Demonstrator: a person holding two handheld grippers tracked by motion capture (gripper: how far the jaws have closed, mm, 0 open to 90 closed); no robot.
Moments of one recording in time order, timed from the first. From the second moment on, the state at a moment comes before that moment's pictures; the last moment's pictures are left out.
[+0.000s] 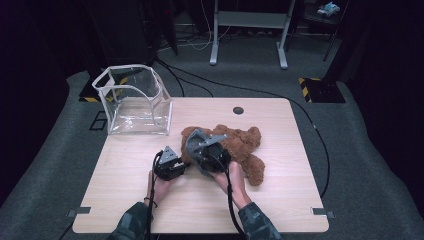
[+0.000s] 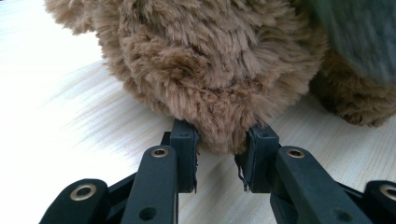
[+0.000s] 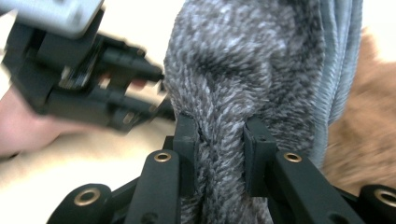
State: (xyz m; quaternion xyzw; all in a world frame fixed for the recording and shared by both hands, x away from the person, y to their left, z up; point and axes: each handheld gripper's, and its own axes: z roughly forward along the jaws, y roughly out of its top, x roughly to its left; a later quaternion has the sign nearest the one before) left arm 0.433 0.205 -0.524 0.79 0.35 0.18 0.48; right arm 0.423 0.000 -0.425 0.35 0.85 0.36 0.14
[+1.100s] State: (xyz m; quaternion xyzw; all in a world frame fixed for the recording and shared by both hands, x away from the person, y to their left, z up) left arm 0.433 0.205 -0.524 0.78 0.35 0.18 0.48; right arm 0.416 -0.021 -0.481 0.40 0.87 0.27 0.10
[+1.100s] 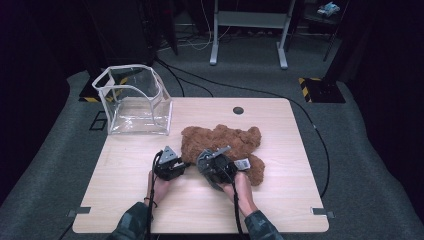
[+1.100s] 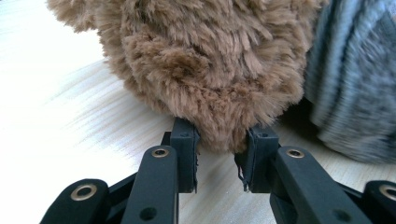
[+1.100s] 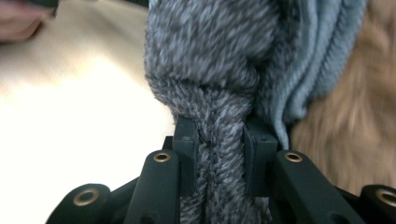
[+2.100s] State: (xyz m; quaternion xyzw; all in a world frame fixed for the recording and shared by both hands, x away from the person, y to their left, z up) left arm 0.433 0.203 -0.524 0.79 0.35 0.18 0.48; right arm 0.417 -0.082 -0.443 0.43 0.83 0.30 0.18
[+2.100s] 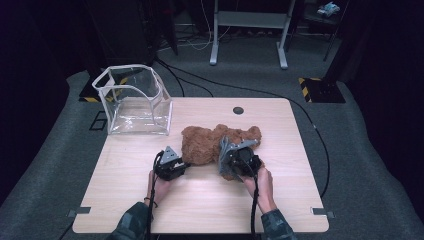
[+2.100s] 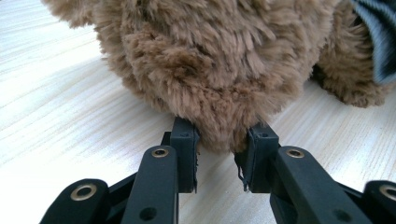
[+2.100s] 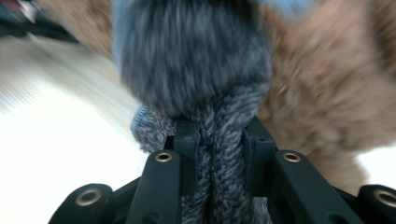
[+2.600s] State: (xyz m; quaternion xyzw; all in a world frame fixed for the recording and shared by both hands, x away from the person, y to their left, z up) left arm 0.433 0.202 -0.524 0.79 0.35 0.18 0.47; right arm 0.419 -0.076 -0.460 0.42 0.85 0.25 0.21
